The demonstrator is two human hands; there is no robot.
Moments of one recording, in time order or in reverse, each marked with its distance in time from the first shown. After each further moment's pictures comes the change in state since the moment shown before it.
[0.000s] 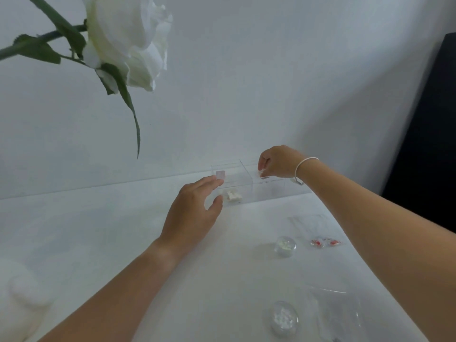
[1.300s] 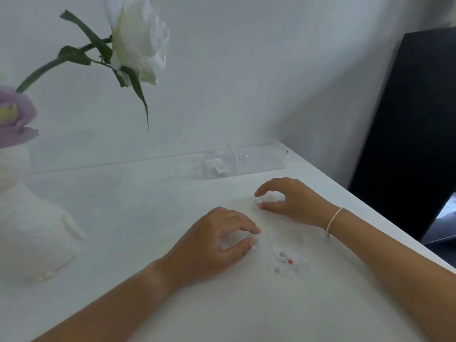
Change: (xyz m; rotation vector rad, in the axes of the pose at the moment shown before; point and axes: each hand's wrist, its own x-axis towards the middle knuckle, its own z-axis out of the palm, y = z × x) left_hand -0.112 0.082 -0.034 -0.308 -0.354 0.261; right_hand -0.178 0.004 0.017 0.222 0.030 -0.209
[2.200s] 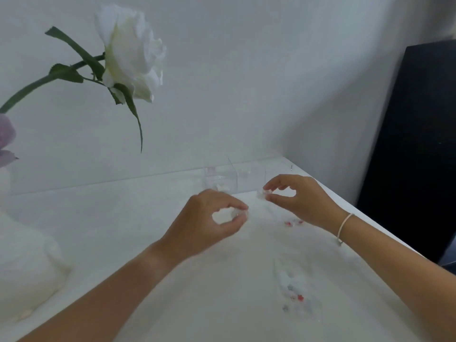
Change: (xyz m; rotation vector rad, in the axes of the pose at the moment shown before) left_hand 0.054 -0.026 -0.025 0.036 0.240 0.029; right_hand 0.030 0.018 -0.012 0.161 0.275 -0.026
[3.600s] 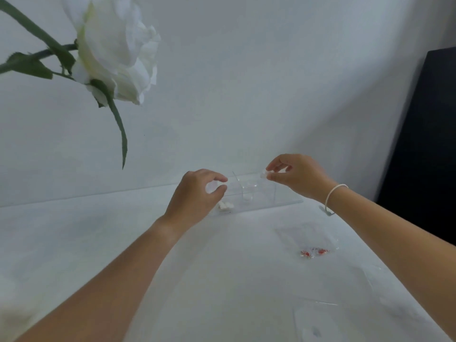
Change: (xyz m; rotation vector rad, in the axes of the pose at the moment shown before) left_hand 0.080 -0.090 0.004 0.234 0.091 -0.183; right_hand 0.094 0.027 0.002 -0.083 0.036 0.122
